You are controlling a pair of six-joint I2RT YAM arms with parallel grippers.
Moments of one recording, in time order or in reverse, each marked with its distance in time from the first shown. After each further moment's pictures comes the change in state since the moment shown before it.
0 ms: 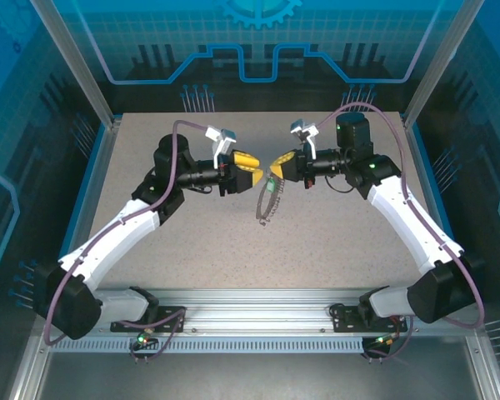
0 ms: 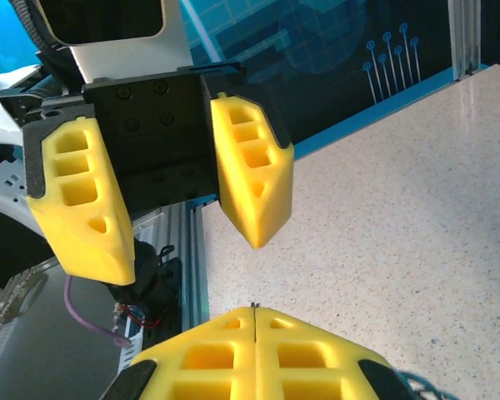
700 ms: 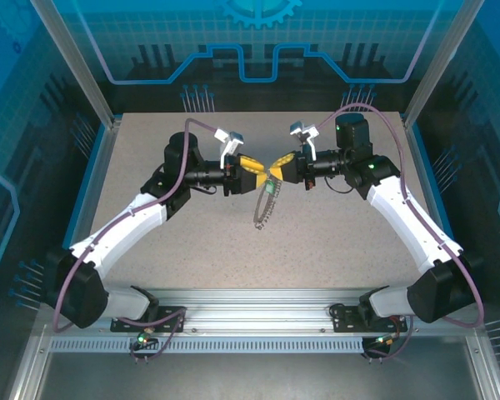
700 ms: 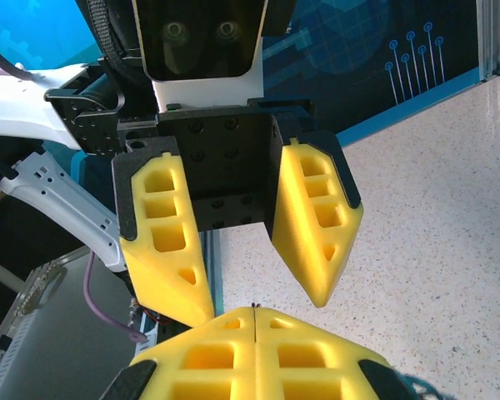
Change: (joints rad) left arm 0.000 0.074 0.011 -0.001 0.055 -0.011; right arm 0.000 0.001 -0.012 0.022 -0.048 0.005
